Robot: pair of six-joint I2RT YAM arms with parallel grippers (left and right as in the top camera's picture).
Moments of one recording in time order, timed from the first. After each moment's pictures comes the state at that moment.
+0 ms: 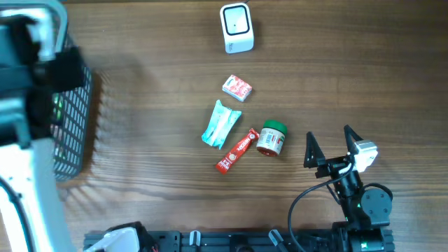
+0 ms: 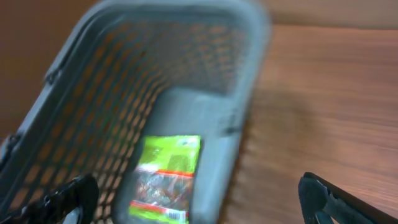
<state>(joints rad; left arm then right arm) 0.25 1.36 1.73 -1.11 -0.26 0.15 0.07 0.01 0.01 0.01 -0.16 0.19</state>
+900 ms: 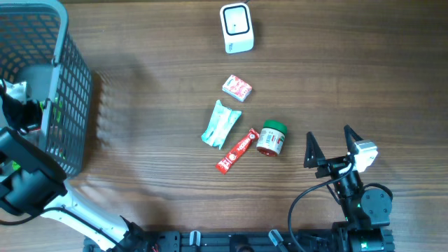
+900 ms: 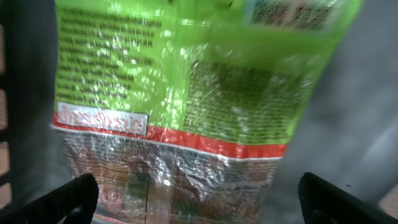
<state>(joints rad) 0.72 2.08 1.71 -1.12 -0.07 0.40 0.07 0.01 0.01 0.01 -0.16 0.19</state>
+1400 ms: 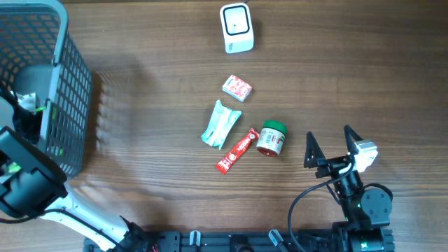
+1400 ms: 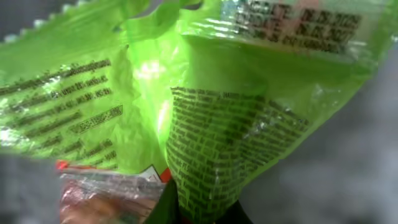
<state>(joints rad) 0.72 2.06 1.56 -1.00 -0.11 0.39 0.07 0.01 0.01 0.01 -0.16 0.19</state>
